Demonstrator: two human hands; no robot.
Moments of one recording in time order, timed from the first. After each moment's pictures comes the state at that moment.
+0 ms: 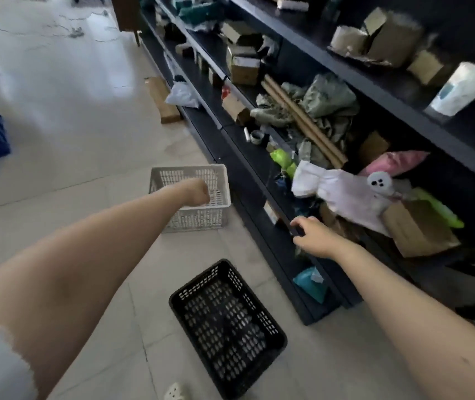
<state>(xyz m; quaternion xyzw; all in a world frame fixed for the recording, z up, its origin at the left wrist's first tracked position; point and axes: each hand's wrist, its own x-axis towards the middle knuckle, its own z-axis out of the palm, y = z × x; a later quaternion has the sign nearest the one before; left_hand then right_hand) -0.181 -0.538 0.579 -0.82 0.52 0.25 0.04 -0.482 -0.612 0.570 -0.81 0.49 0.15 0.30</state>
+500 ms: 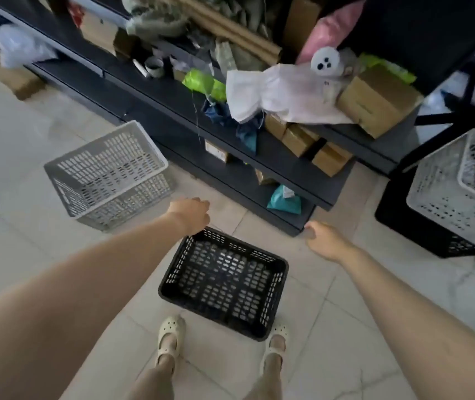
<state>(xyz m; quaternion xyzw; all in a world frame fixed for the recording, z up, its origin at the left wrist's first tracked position) -0.248 -0.578 0.393 -0.59 0.75 0.21 0.23 -0.571 -0.530 0.388 -0.58 0.72 0.13 0.36</state>
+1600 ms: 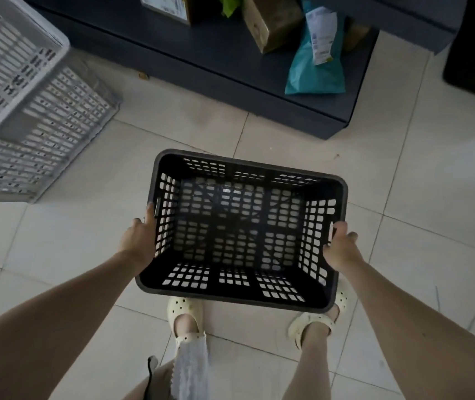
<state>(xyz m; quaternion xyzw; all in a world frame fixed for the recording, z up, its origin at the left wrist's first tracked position) -0.138 -0.504 -0.059 -0.66 0.64 0.29 0.25 -0.536 -0.396 -0.059 -0.27 0.86 0.10 0.42</state>
